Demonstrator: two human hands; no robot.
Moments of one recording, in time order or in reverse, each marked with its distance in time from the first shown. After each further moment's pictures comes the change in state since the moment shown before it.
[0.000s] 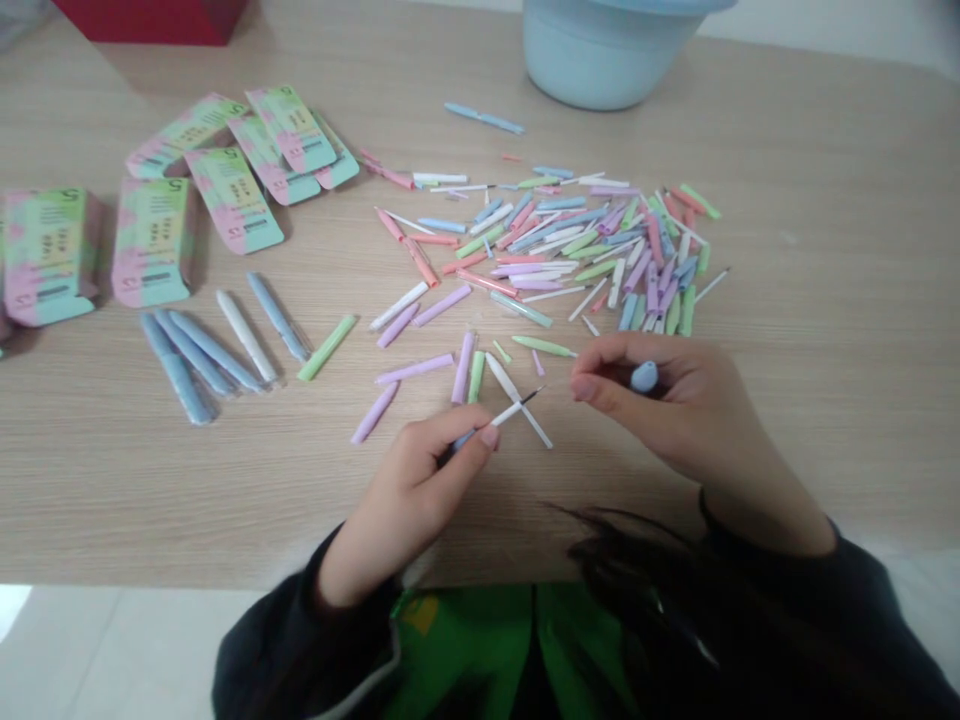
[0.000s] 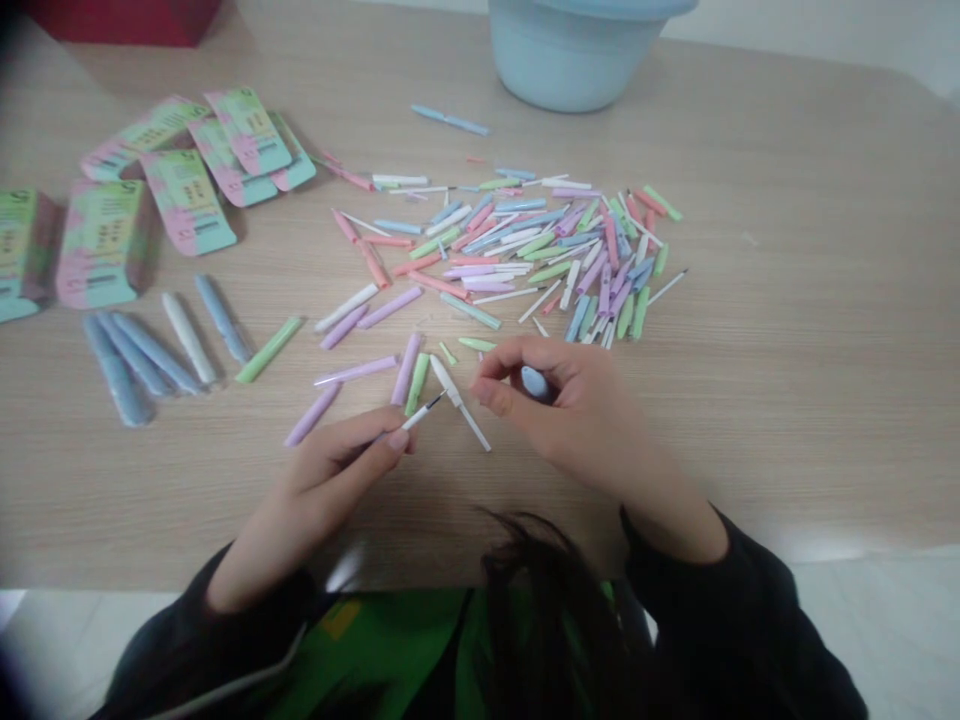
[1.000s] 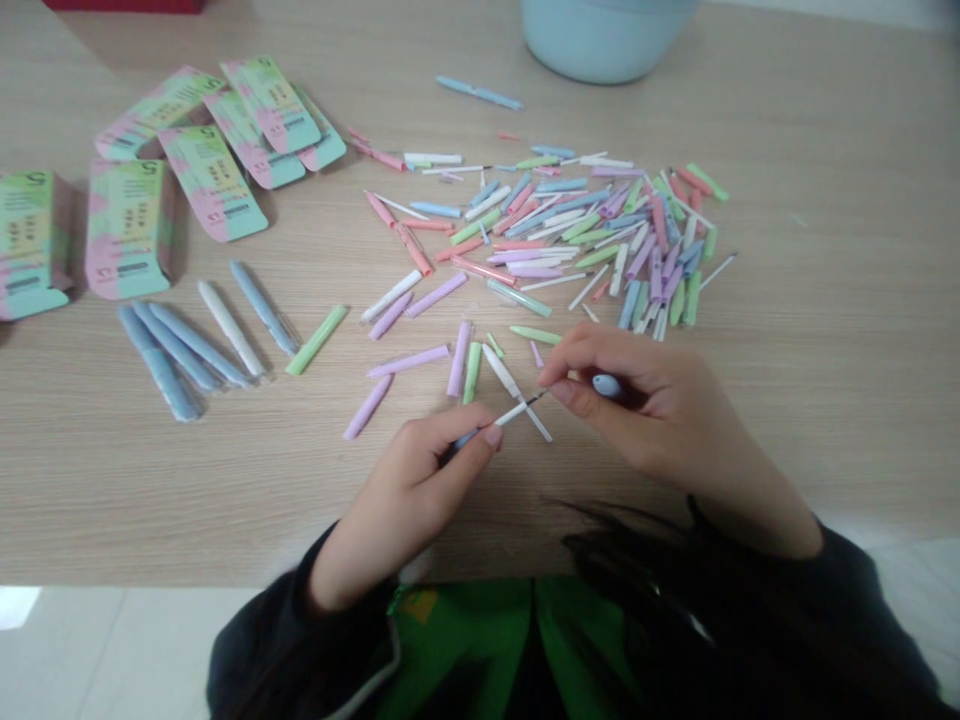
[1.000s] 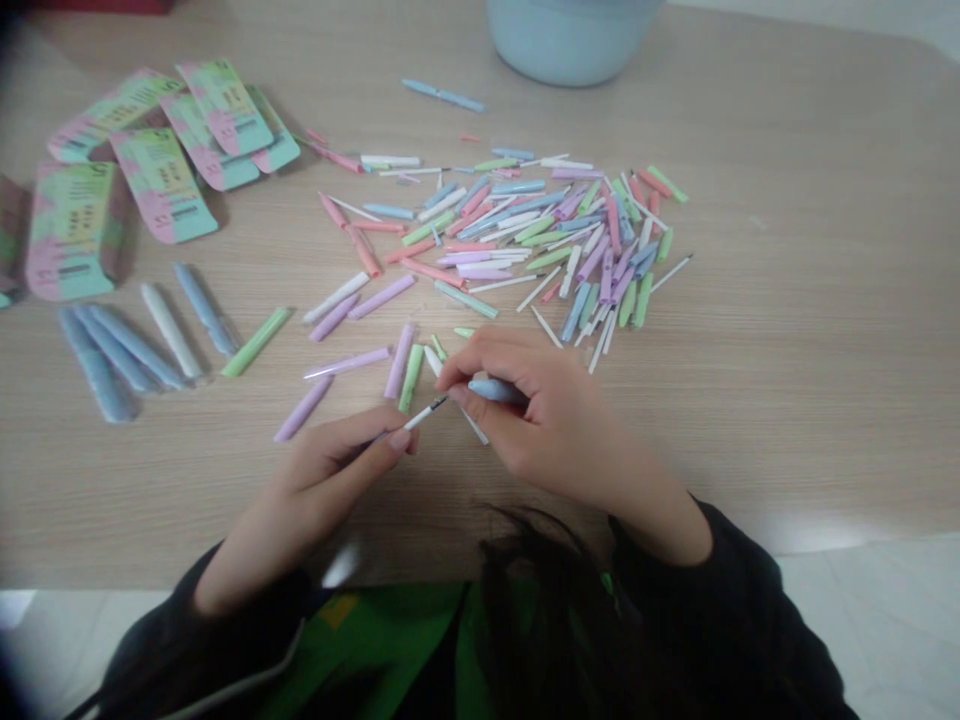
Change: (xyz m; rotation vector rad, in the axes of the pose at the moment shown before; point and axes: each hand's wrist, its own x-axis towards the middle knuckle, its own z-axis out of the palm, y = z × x) left_hand 0.002 0.001 0.001 0.017 -0.059 -0.059; right_hand 0.002 -0.005 0.009 0.011 -0.118 -0.227
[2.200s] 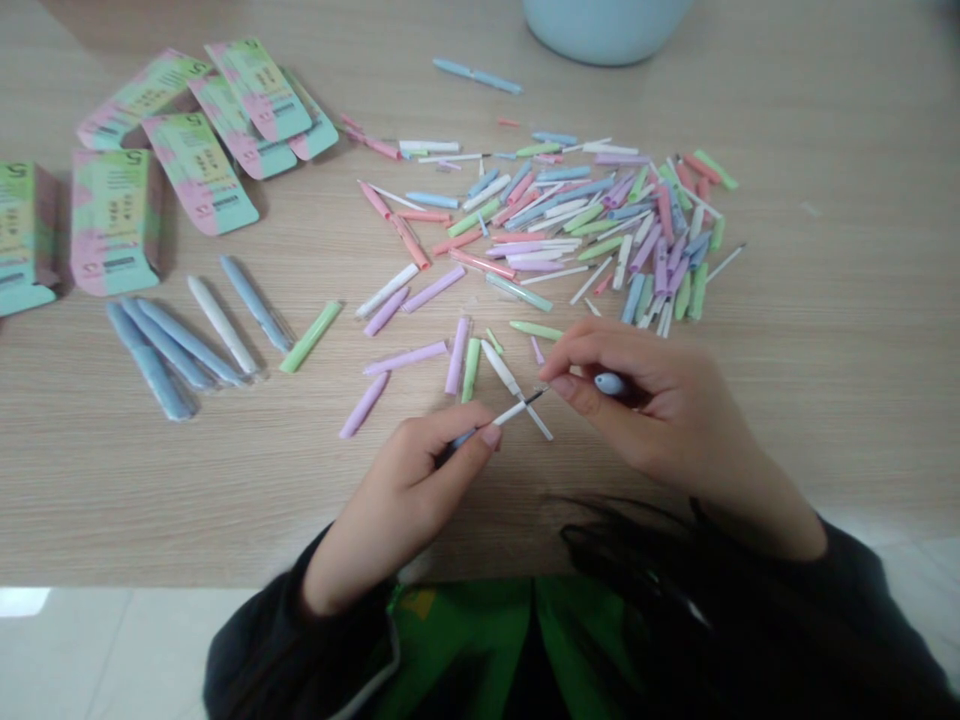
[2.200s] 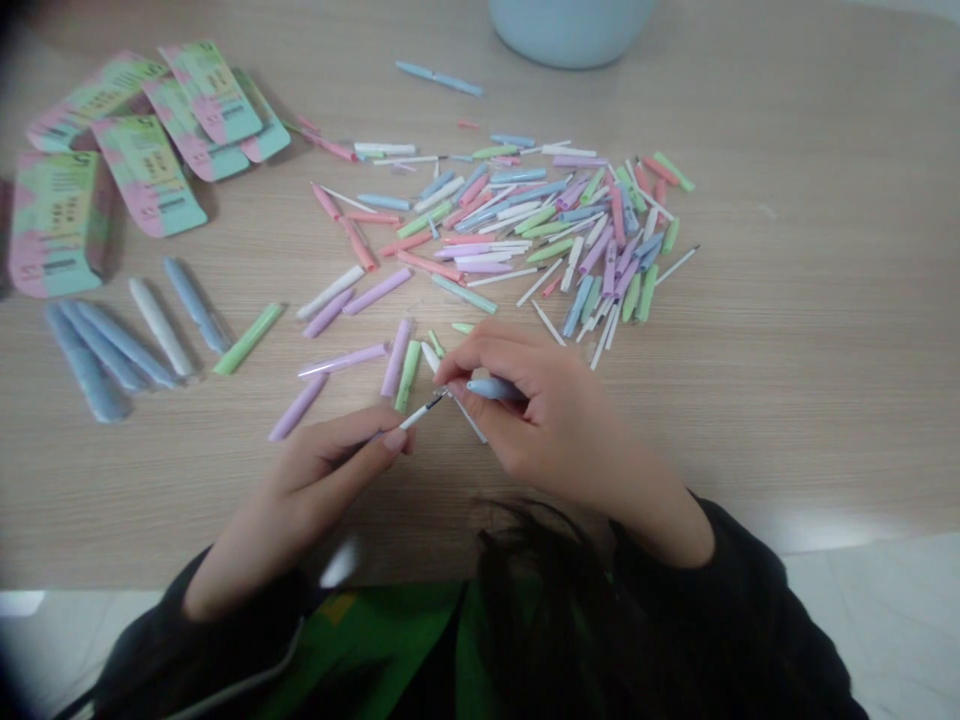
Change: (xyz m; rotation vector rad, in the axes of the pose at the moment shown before) left_hand 0.000 0.003 0.000 -0.012 -0.001 -0.020; right_hand 0.000 0.003 0.003 -0.053 0.013 0.008
